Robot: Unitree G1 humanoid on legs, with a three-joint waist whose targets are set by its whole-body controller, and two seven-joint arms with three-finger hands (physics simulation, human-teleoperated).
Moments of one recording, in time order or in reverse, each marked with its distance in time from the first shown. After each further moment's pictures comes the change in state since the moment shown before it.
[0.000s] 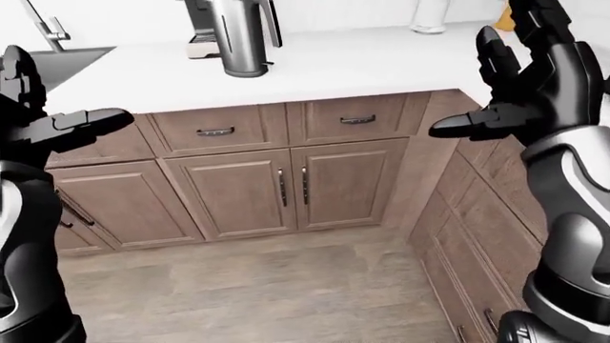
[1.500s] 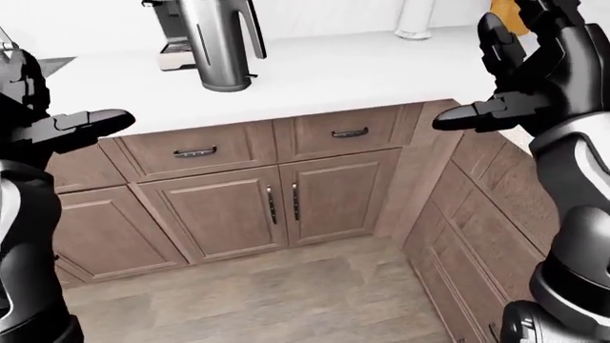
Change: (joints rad) left arm 0.001 0.010 0.001 -0.011 -0.019 0.043 0.007; right arm -0.055 -0.030 -0.002 -0.006 0.022 0.054 0.009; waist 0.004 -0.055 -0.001
